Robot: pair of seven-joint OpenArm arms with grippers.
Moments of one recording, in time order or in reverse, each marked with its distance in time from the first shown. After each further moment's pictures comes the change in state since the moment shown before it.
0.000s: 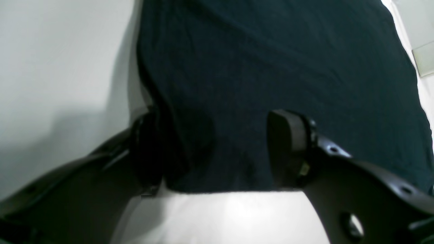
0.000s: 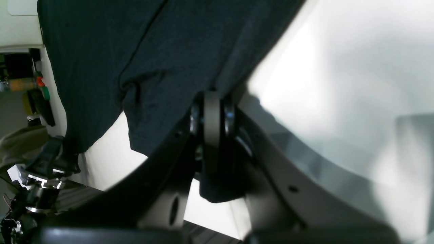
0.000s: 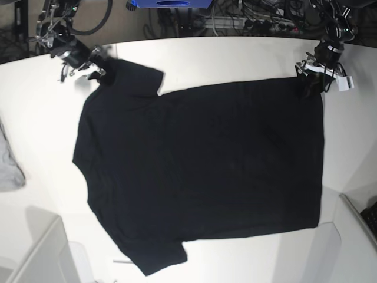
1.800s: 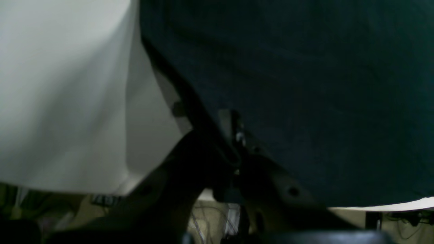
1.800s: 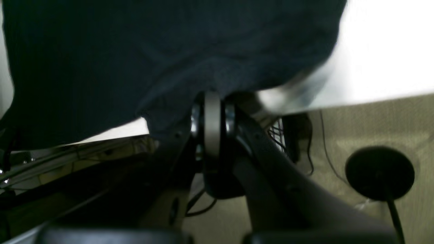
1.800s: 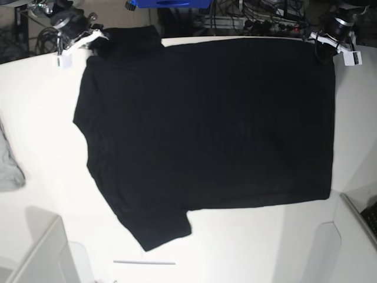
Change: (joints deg) left arm 17.6 0.8 -4.7 20.3 3.1 3.0 3.9; right arm -18.2 -1.6 -0.3 25.6 -5.8 -2.4 -0.2
